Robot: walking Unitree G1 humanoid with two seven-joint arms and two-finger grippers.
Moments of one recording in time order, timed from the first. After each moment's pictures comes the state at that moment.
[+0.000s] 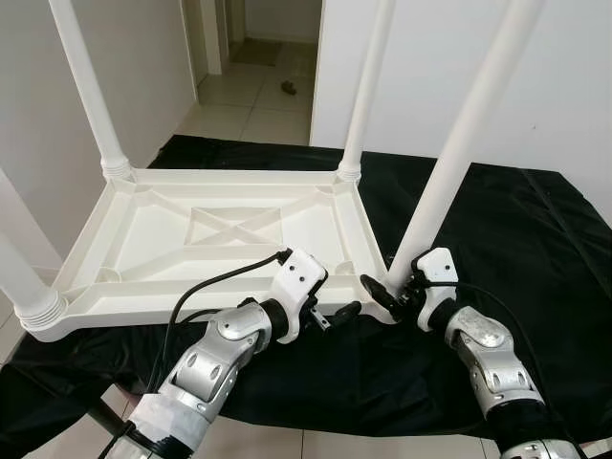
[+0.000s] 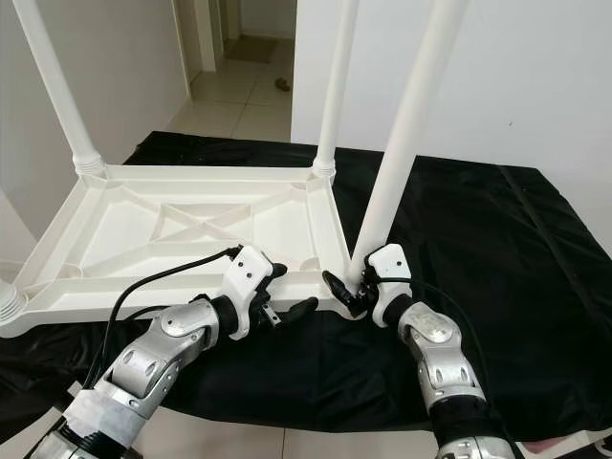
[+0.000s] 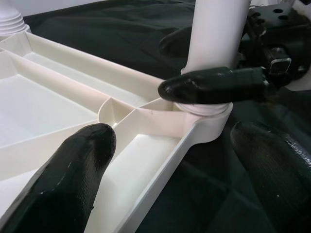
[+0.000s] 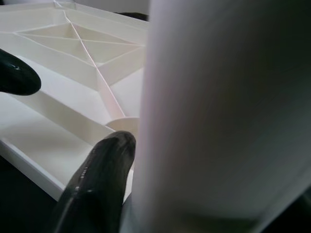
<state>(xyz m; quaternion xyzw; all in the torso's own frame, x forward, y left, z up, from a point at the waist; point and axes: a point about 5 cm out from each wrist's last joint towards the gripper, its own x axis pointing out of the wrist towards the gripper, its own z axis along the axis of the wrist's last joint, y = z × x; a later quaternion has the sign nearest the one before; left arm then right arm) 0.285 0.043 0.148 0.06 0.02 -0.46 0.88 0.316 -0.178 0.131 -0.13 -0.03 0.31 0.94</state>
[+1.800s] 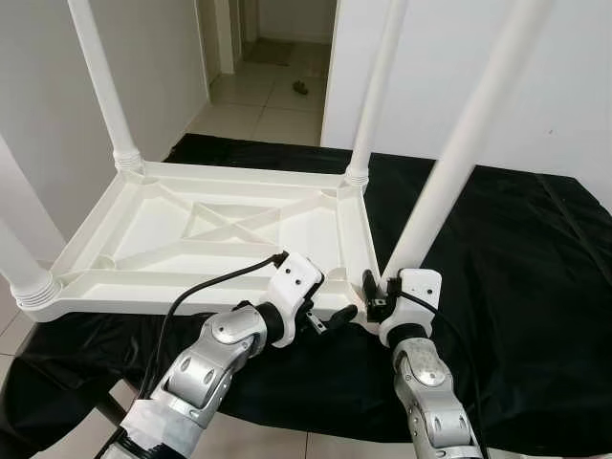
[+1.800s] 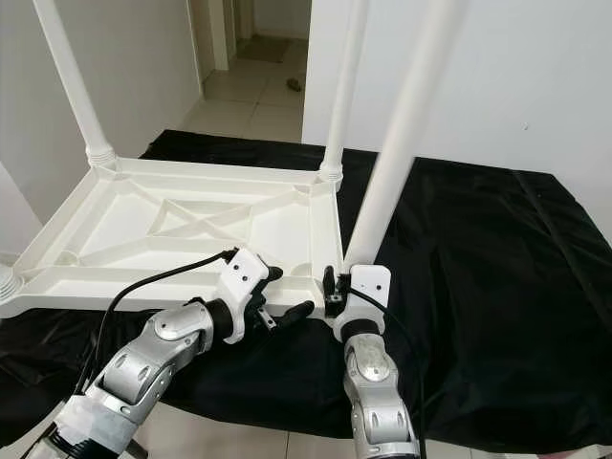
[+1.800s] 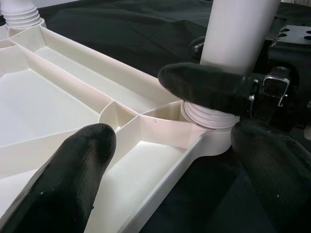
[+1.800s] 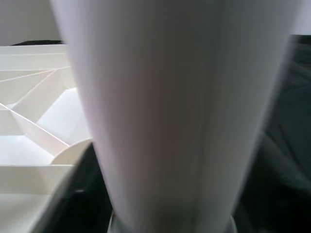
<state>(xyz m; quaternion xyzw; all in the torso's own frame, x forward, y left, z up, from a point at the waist) 0.281 0.048 0.147 0.07 0.03 -0.46 0.88 0.281 -0.131 0.124 0.00 -0.03 0.00 1.00</state>
